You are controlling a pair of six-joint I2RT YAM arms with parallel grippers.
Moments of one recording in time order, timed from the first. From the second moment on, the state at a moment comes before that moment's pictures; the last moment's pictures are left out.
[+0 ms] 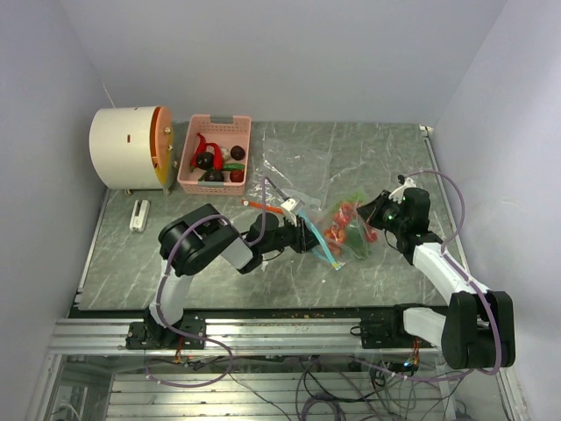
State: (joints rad) left arm -0.86 2.05 0.72 1.20 0.33 -0.58; right arm 0.03 1.14 0.51 0.12 -0.35 0.52
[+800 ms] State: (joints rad) left arm -1.01 2.10 0.80 1.10 0.12 -0.51; right arm 0.03 1.14 0.48 0.17 -0.38 0.53
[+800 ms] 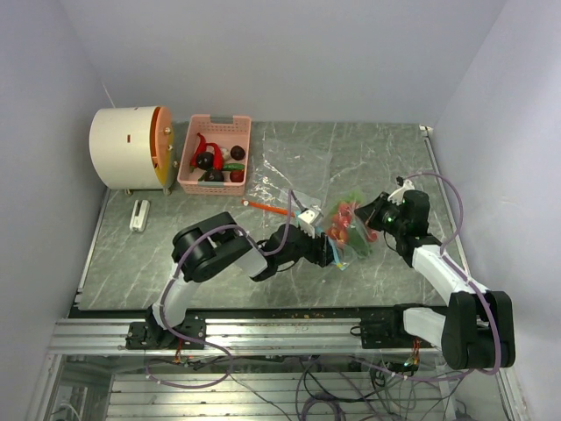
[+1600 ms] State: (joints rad) left arm -1.13 2.02 0.85 0.81 -0.19 -0.36; right arm 0.03 1.13 0.46 0.20 -0.39 0.53
